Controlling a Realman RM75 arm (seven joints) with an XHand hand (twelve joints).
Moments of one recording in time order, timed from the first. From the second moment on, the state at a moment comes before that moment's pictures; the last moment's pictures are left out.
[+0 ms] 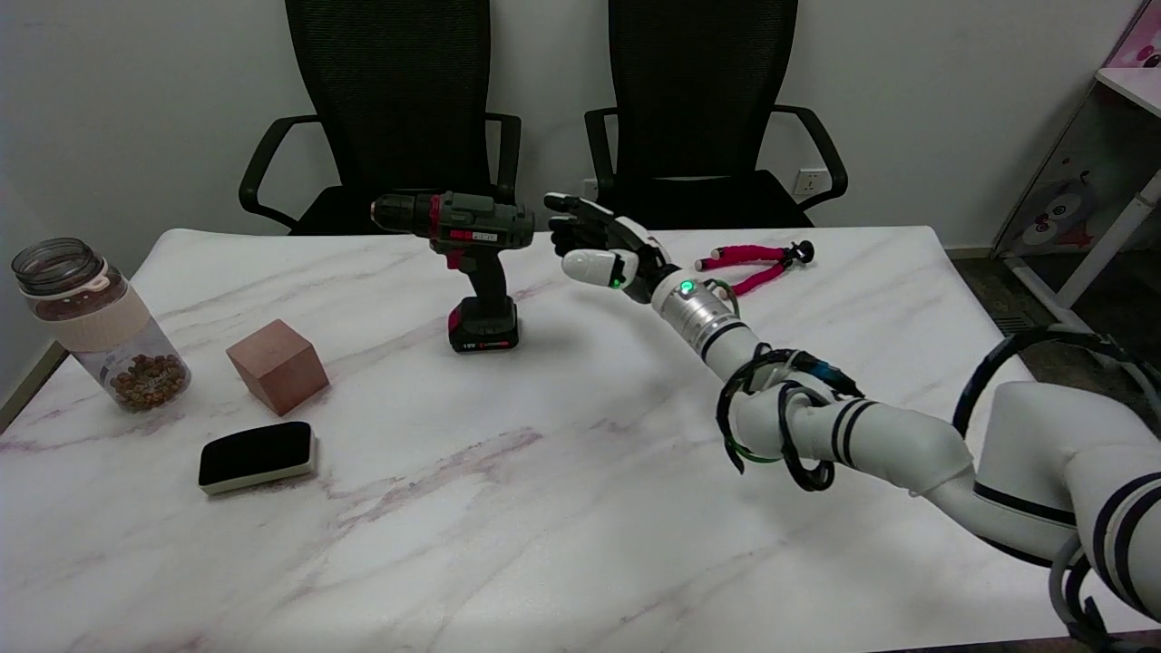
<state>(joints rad) 0.72 -1.18 0.47 -0.58 -2.08 0.63 1.43</state>
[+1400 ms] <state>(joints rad) 0.86 -1.49 0.45 -0.29 -2.09 0.47 1.30</state>
